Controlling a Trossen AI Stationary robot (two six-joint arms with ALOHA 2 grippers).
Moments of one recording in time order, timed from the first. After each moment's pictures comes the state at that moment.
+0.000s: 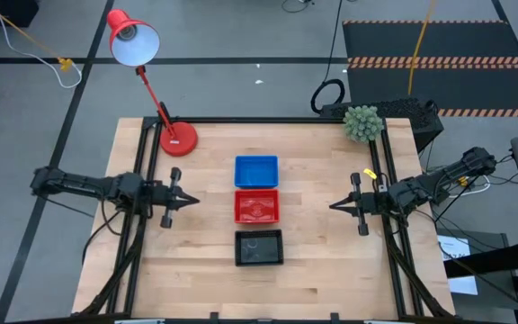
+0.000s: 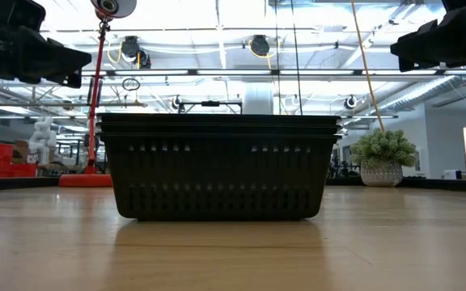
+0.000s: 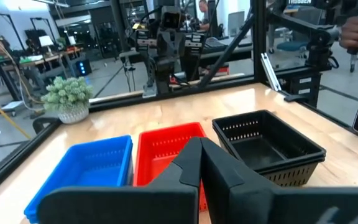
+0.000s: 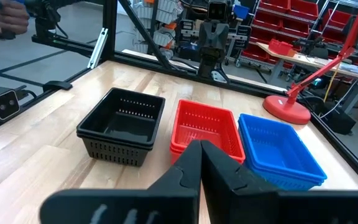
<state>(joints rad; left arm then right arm) -0.14 0.22 0.05 0.14 0.00 0.16 0.42 0.37 0.18 0.01 0.33 -0.14</state>
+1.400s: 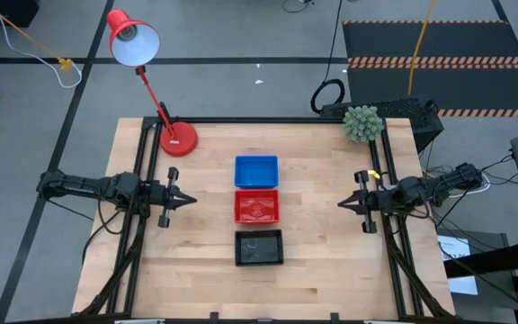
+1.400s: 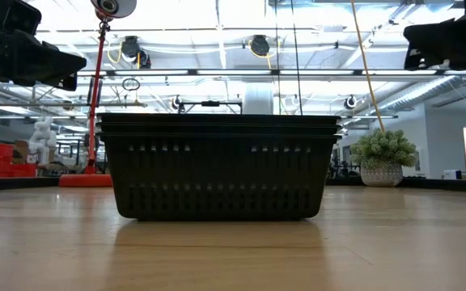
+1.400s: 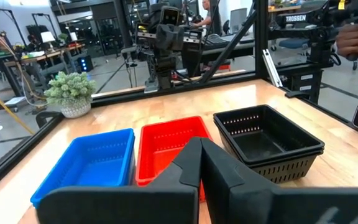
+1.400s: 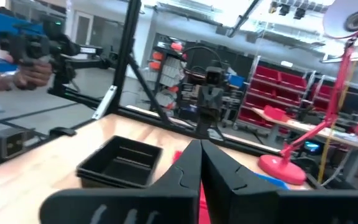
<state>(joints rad) -0.14 0.10 0.04 0.01 -0.01 0.15 0.32 0.00 0.02 0.12 0.16 -0.28</state>
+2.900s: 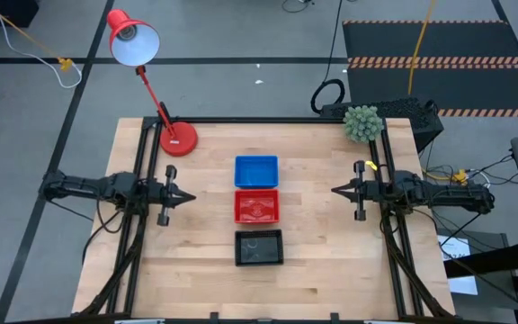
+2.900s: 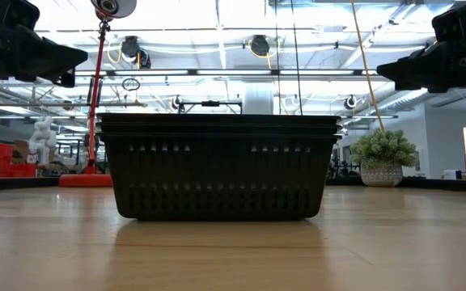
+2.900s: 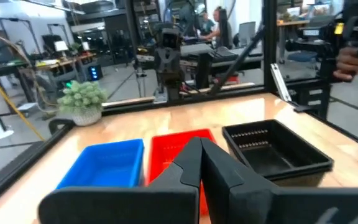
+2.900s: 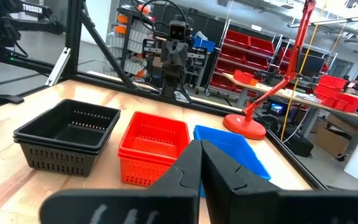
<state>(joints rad) -0.13 0.05 0.05 0.01 -0.03 0.14 -0.01 0.01 0.02 0.00 0.00 -0.25</state>
